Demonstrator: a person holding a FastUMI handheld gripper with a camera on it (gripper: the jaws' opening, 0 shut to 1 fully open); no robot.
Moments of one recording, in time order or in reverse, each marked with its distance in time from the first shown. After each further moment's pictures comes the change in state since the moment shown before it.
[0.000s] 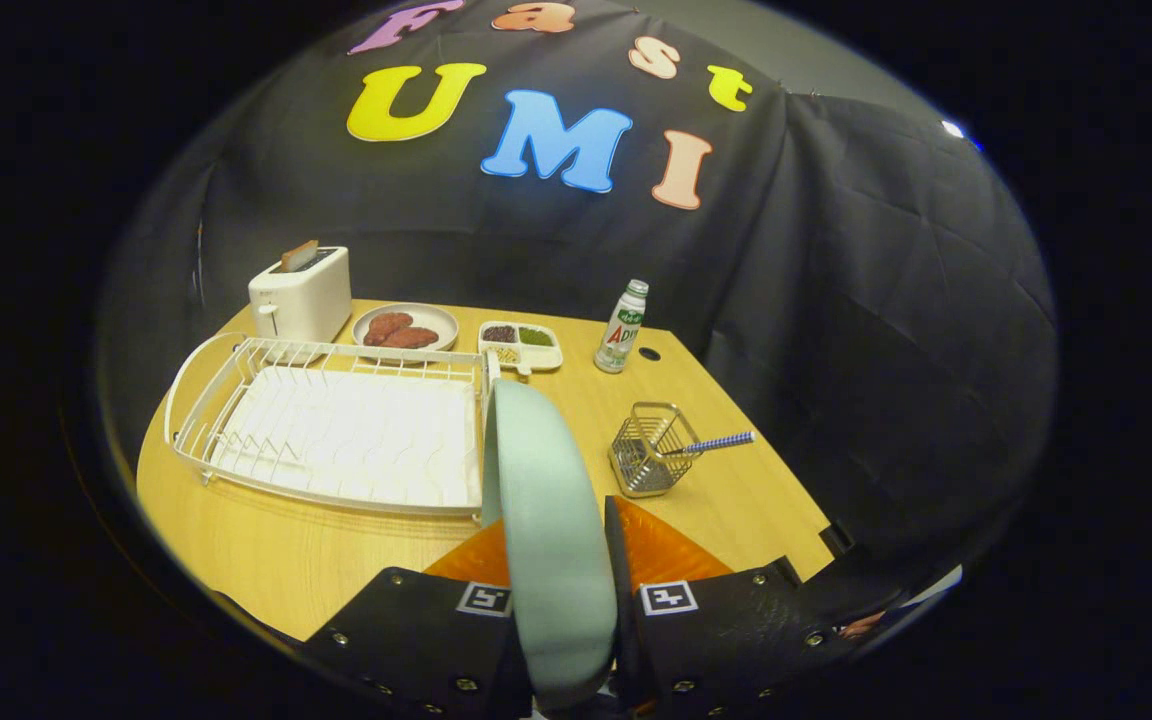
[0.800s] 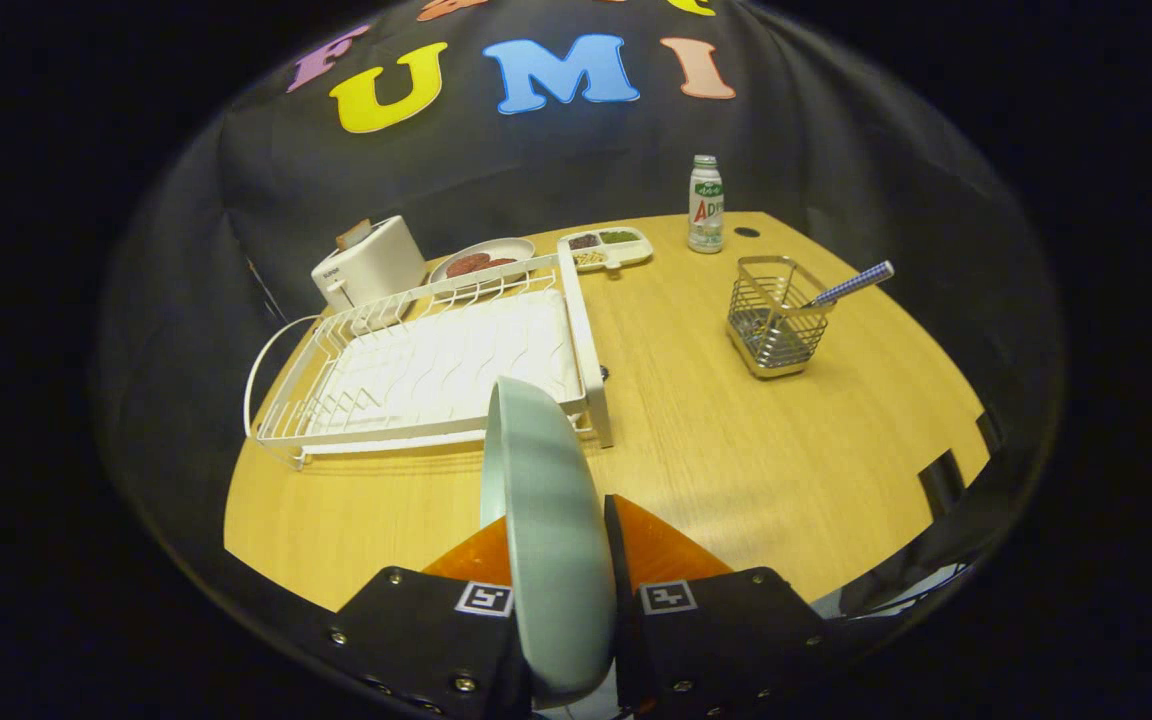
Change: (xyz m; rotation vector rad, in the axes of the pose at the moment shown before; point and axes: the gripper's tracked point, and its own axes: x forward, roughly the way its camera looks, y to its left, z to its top) arm 0.028 0.059 -0.074 0.254 0.212 0.406
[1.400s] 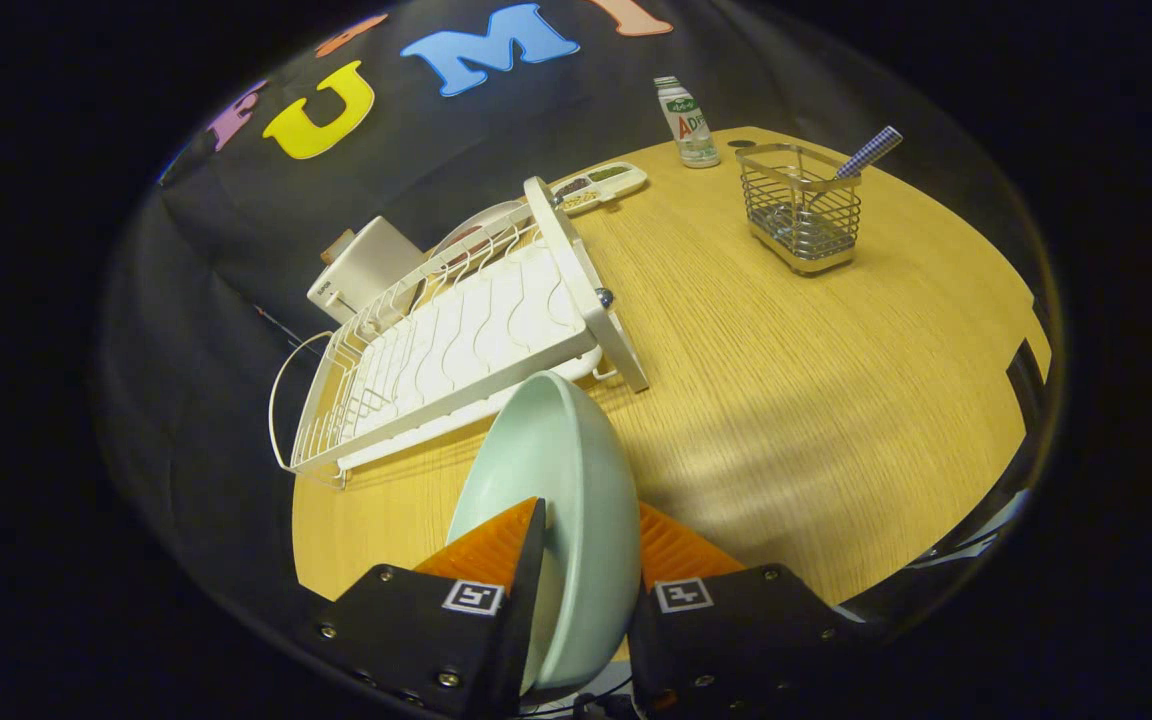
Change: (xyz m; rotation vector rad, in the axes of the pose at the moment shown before) arm 0.032 0.002 -0.029 0.183 0.107 0.074
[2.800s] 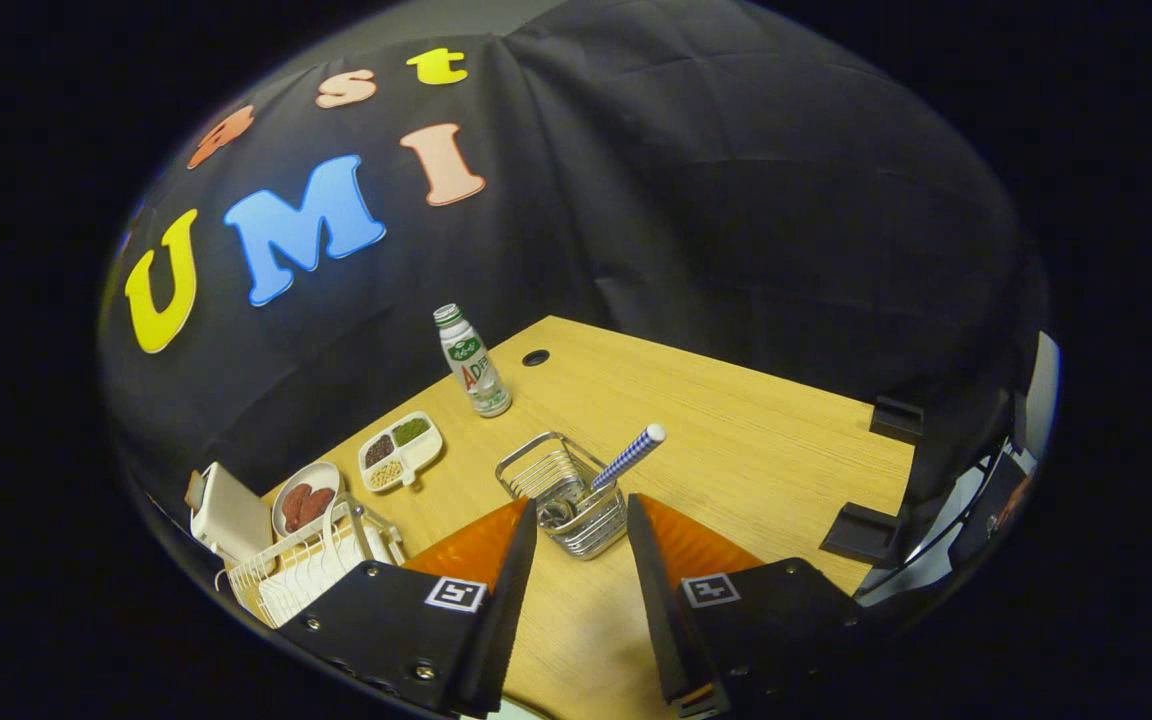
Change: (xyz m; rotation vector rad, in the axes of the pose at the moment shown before) arm -0.075 -0.152 0.225 0.306 -0.569 -0.475
